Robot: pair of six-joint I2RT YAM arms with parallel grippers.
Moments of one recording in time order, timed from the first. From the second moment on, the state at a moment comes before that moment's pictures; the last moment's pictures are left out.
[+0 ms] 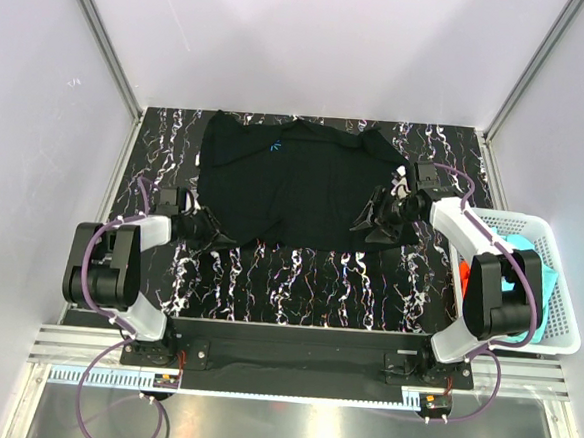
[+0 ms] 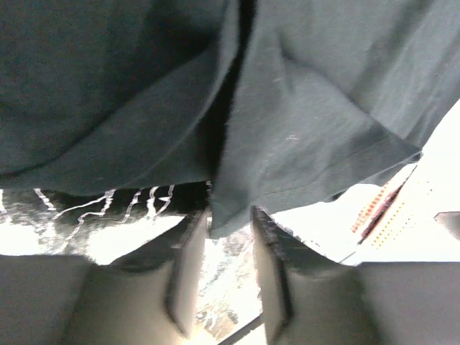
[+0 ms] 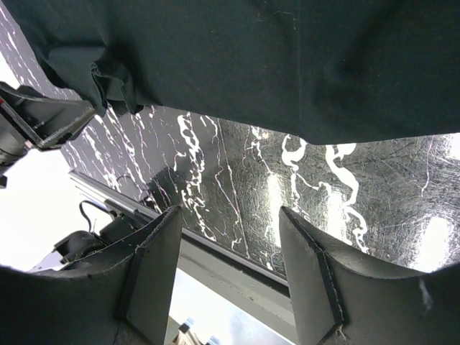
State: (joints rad) left arm 0.00 1.57 0.66 -0.15 0.54 -0.71; right arm 0.18 1.58 1.10 -0.62 -0.53 0.57
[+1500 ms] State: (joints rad) left arm 0.00 1.12 0.78 -0.50 0.41 -0.53; right arm 0.08 1.68 1.02 -0.54 0.32 0.87
